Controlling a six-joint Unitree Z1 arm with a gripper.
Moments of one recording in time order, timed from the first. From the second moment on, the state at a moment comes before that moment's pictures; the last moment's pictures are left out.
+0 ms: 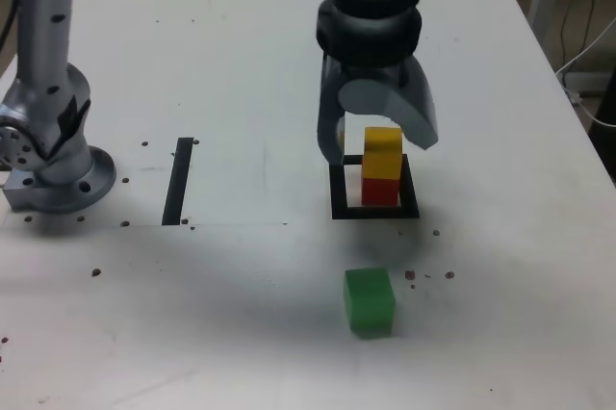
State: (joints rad) arm -0.19 1.93 -1.57 1.27 0.07 -0.13
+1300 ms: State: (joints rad) arm -0.49 2.12 -1.58 1.17 -0.04 -0.65
